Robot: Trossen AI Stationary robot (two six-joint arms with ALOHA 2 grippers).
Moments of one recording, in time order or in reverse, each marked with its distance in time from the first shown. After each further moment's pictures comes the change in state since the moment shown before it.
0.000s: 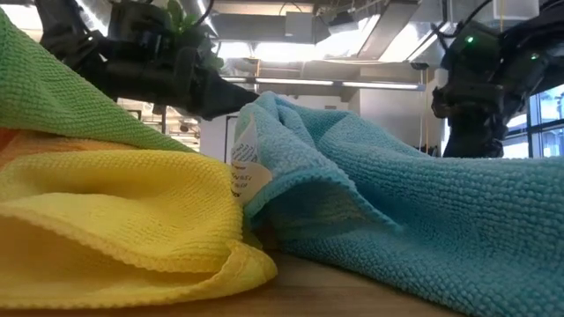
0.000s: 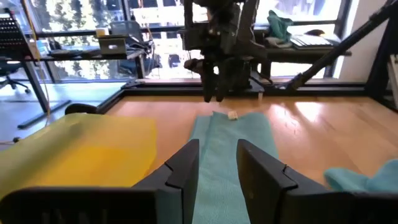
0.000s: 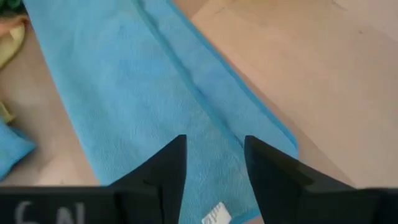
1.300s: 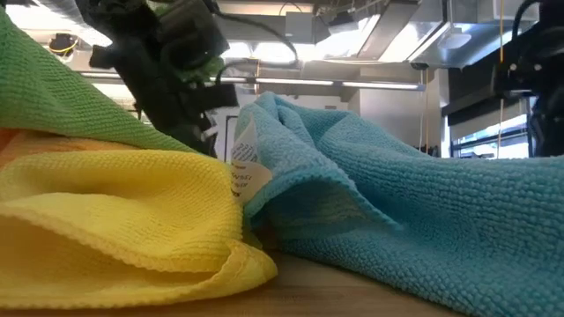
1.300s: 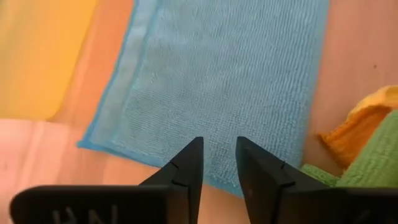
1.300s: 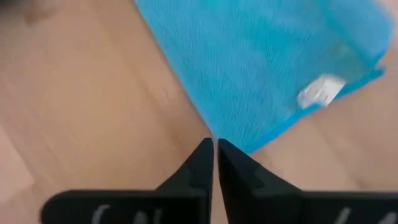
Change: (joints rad) left arm -0.251 0.117 0.401 -1.199 -0.406 -0.110; right arm 1.018 0.447 0.220 -0.308 0.560 0.749
